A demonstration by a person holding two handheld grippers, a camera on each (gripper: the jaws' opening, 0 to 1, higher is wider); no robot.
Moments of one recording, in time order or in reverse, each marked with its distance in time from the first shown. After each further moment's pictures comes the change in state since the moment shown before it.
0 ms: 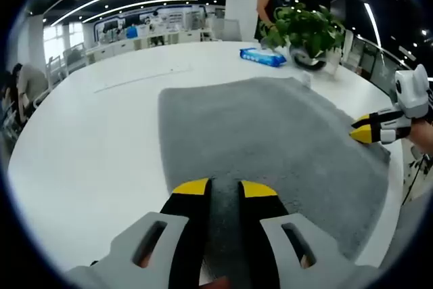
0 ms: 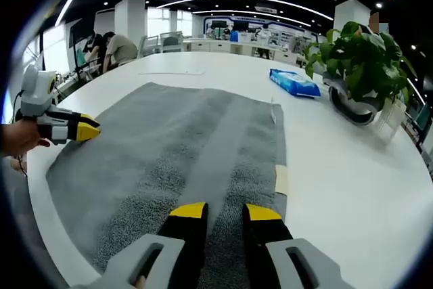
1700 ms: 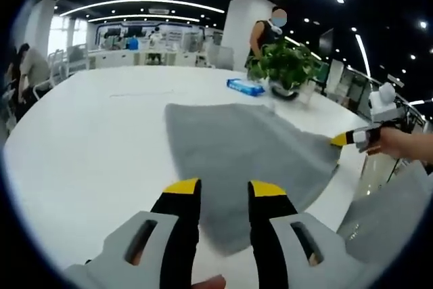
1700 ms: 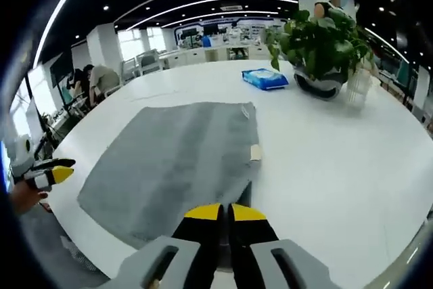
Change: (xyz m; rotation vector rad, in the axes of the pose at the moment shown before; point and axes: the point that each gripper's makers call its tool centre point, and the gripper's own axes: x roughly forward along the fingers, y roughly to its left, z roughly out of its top) left arm -0.114 -0.021 -0.013 -0.104 -0.167 -0.093; right arm -0.076 0.011 0.007 0.202 -0.041 -0.016
